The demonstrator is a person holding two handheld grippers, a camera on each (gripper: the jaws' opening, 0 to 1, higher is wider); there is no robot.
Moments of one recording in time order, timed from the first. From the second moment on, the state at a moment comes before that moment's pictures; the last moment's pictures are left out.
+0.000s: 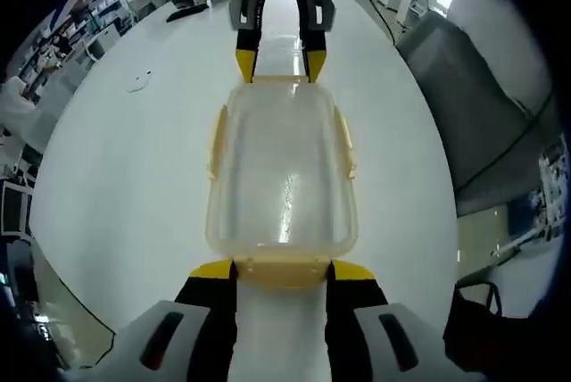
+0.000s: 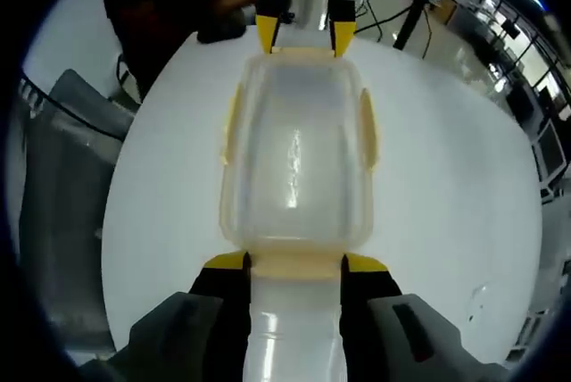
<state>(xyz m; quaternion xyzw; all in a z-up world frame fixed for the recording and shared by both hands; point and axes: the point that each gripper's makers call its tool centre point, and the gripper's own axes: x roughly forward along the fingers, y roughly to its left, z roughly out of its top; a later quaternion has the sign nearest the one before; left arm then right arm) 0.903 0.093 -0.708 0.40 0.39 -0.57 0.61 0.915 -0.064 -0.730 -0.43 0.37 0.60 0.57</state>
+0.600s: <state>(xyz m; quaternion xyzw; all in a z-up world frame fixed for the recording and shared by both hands) 0.902 0.019 -0.665 0.41 0.36 -0.57 0.61 0.901 -0.138 -0.681 -0.43 0.37 0.59 0.57</state>
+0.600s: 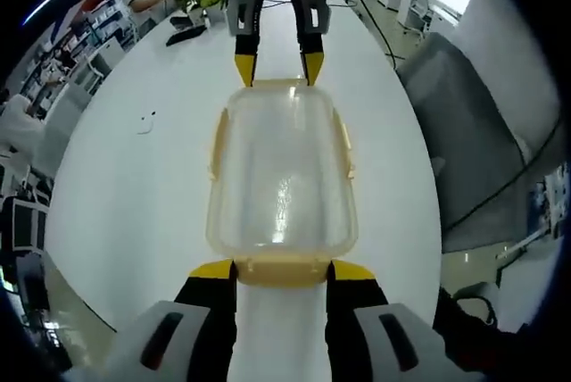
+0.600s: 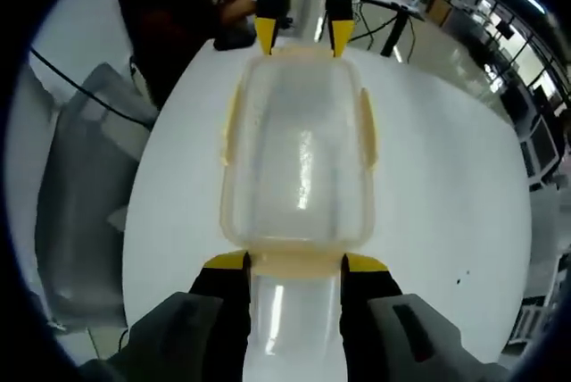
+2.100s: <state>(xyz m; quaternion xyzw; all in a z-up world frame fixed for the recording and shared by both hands) 0.914 -0.133 -0.693 0.41 0.33 -0.59 0.62 0.899 -0.292 -0.699 -0.44 0.43 0.56 0.56</state>
